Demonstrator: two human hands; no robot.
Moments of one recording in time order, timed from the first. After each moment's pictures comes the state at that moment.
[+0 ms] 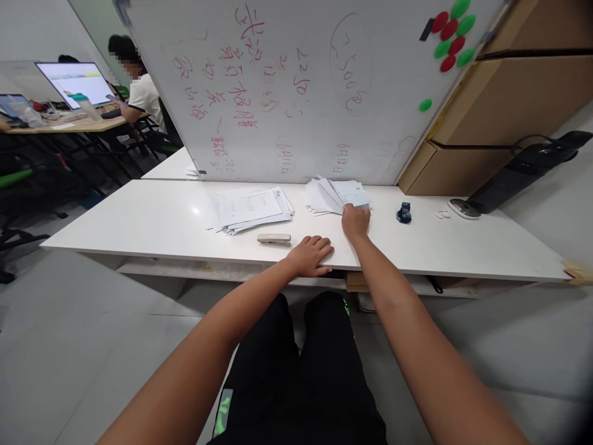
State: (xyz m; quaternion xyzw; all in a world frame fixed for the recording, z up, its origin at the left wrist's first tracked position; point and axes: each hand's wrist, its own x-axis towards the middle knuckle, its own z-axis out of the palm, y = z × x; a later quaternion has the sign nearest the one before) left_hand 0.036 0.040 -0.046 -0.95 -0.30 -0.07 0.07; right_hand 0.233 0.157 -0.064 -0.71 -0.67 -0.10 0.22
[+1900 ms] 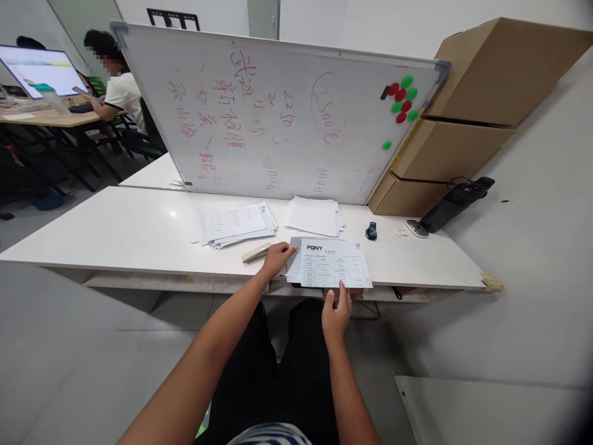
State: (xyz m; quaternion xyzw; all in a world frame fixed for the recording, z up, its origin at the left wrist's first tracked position) left_hand 0.021 0.063 -0.042 -0.64 -0.53 -0.43 -0.36; right_hand 0.201 -0.074 -0.118 -0.72 -0.47 0.03 0.51
